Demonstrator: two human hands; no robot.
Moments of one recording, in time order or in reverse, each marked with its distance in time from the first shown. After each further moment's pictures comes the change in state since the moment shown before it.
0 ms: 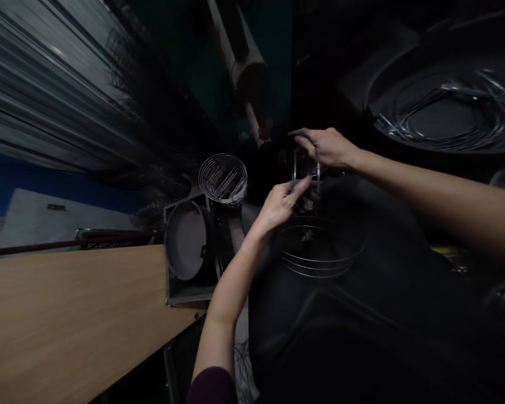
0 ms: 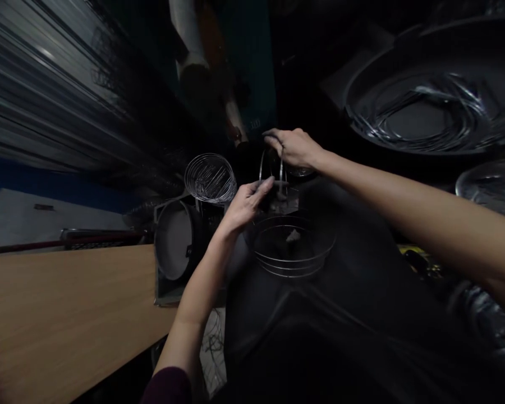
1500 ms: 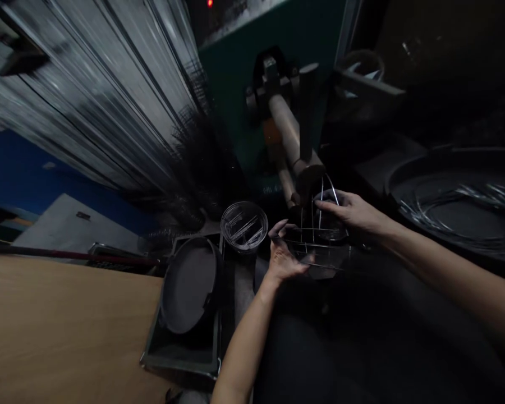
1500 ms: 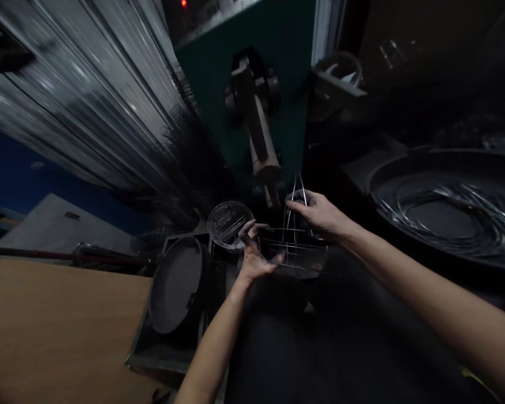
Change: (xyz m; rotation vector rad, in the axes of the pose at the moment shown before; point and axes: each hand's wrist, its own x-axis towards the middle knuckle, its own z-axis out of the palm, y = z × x) left_hand 0.018 -0.047 -0.052 0.494 0.596 0.774; right_hand 0.002 -0.059 -0.019 0.782 -0.033 0.182
